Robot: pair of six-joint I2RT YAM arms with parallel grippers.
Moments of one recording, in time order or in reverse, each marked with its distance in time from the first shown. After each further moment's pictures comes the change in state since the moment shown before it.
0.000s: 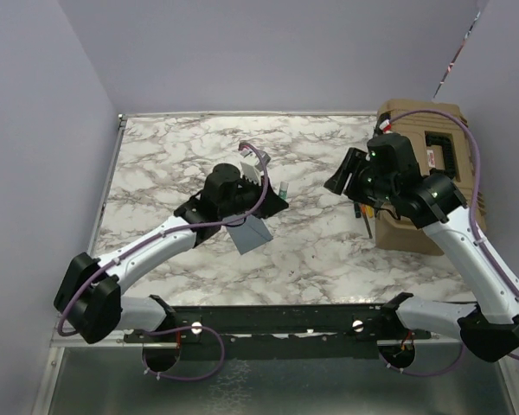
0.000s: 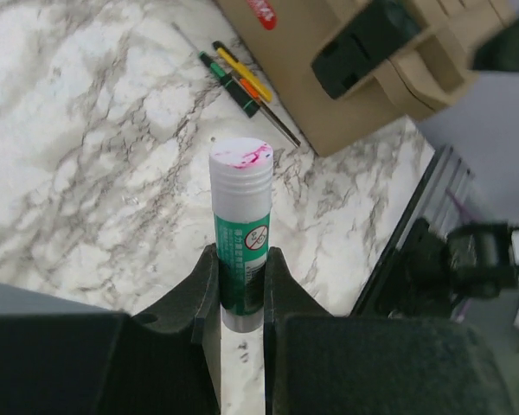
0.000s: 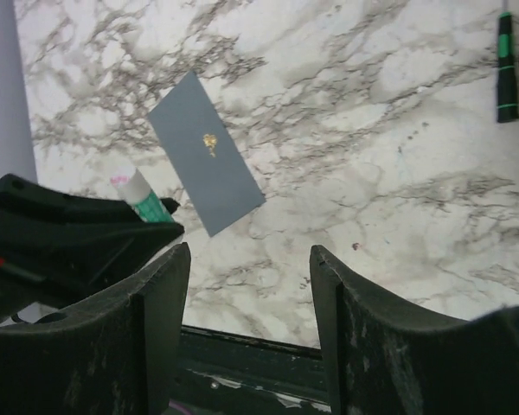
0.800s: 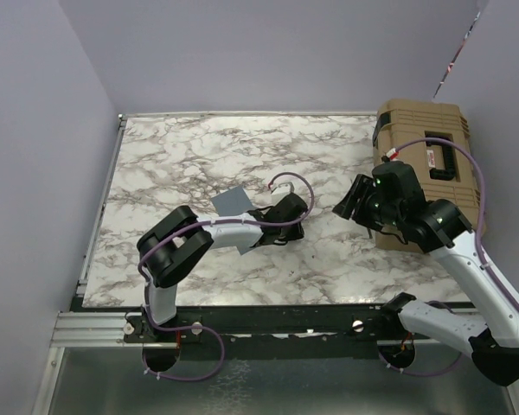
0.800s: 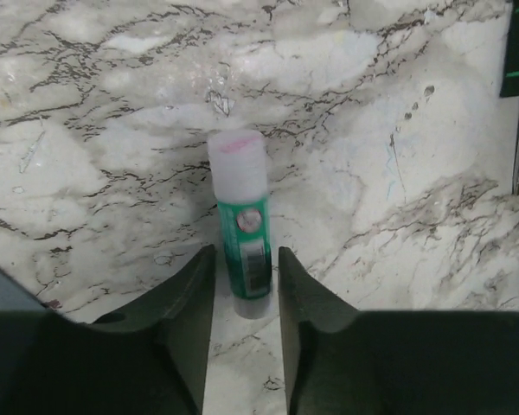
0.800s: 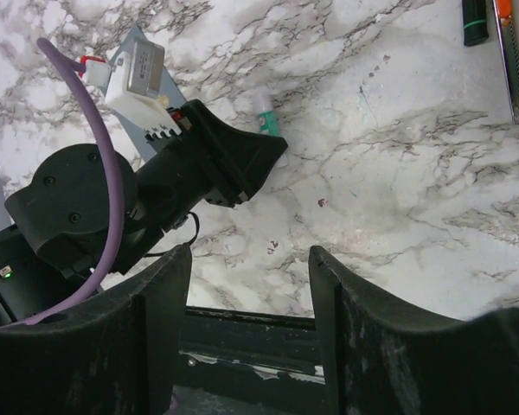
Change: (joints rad) left arm -0.240 0.604 0.168 -0.093 -0.573 -0.573; right arm 0.000 -0.186 -0.237 -0.032 0.037 0.056
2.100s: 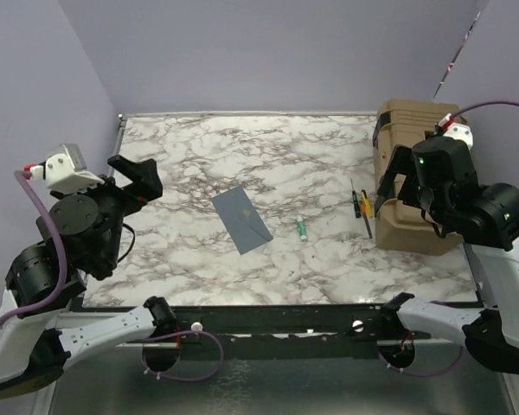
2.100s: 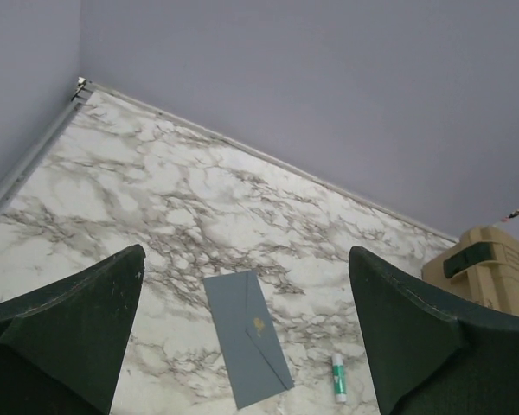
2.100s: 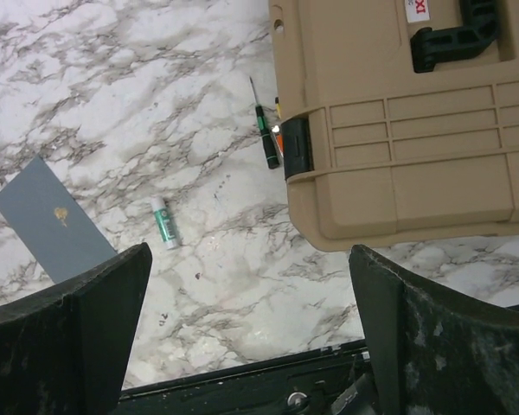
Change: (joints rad) left arm -0.010 -1.110 0.430 -0.830 -0.840 0.373; right arm 0.000 0.108 0.552 -0.416 0.431 -0.201
